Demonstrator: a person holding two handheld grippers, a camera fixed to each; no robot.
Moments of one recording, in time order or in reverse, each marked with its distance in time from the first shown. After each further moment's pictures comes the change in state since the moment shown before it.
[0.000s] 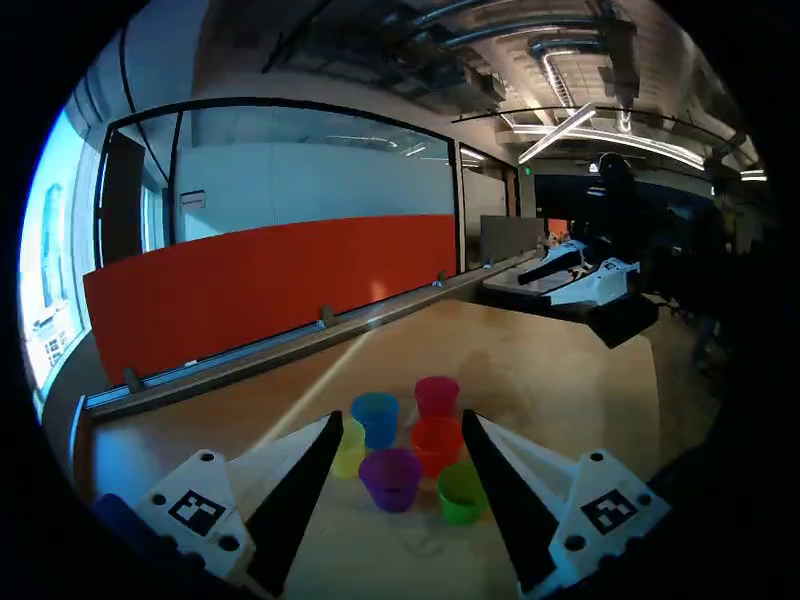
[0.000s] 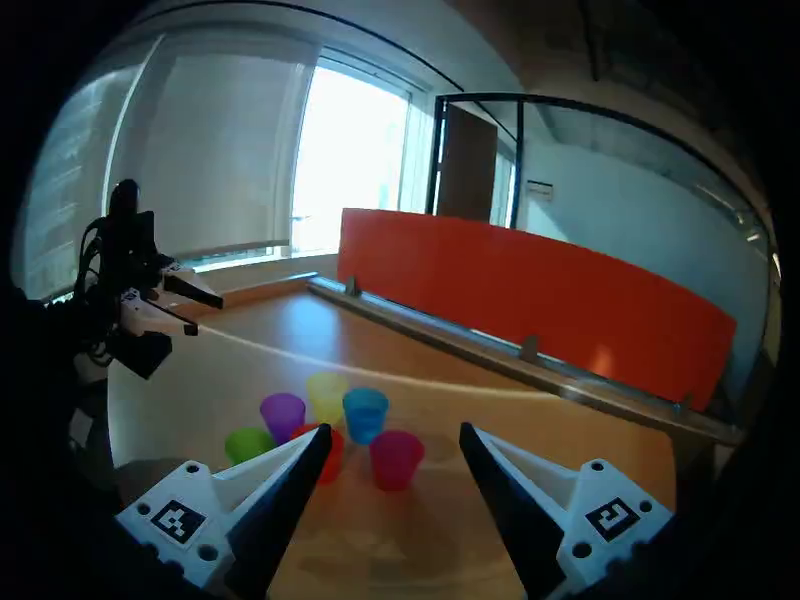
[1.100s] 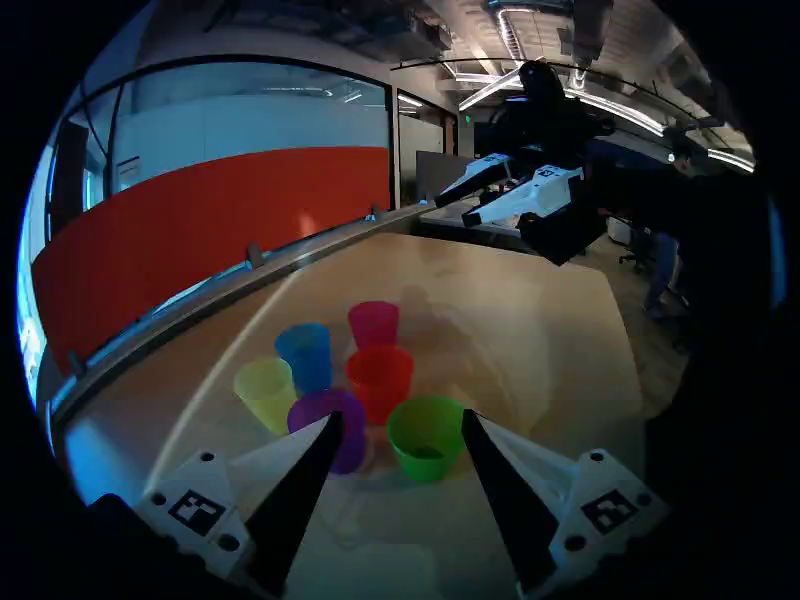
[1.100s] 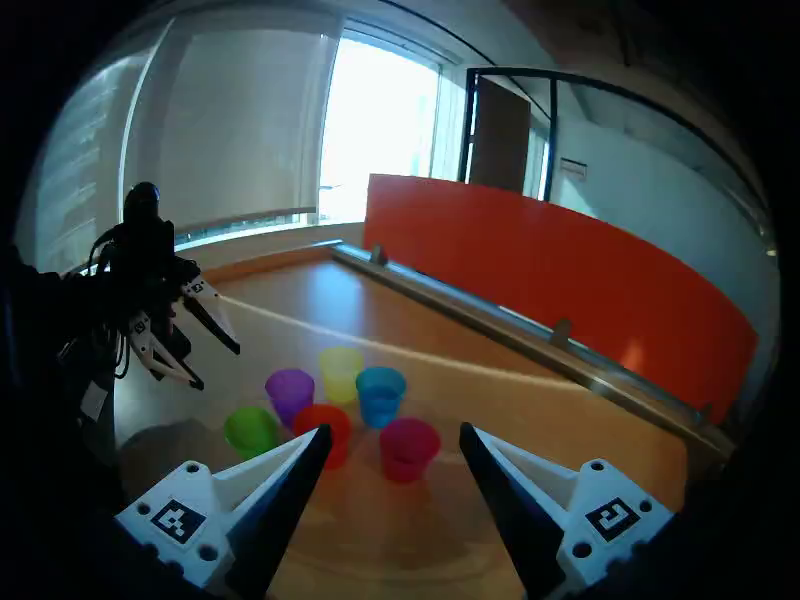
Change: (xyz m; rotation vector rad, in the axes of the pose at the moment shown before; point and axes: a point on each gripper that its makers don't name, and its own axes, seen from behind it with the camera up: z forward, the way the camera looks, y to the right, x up) left arm -0.088 0.051 0.041 -0.238 -0.194 0.054; right arm -0.018 -0.001 0.038 0.104 -0.113 -0.040
